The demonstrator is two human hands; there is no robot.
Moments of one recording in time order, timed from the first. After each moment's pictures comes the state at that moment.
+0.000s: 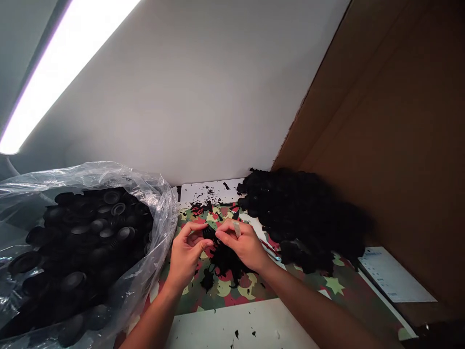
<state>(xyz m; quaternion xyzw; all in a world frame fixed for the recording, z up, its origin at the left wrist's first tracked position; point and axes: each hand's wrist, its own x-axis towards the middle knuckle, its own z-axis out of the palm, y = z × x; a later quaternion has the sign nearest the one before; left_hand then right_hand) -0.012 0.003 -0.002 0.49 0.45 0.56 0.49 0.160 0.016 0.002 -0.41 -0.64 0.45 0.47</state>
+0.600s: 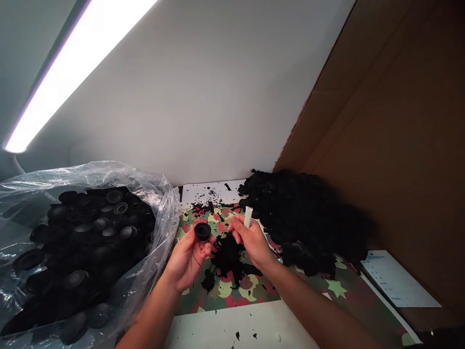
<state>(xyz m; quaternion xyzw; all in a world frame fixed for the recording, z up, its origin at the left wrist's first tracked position) -0.015 0.001 0.009 0.25 0.33 0.51 0.76 0.161 0.025 -0.008 -0.44 -0.51 0.52 0.53</state>
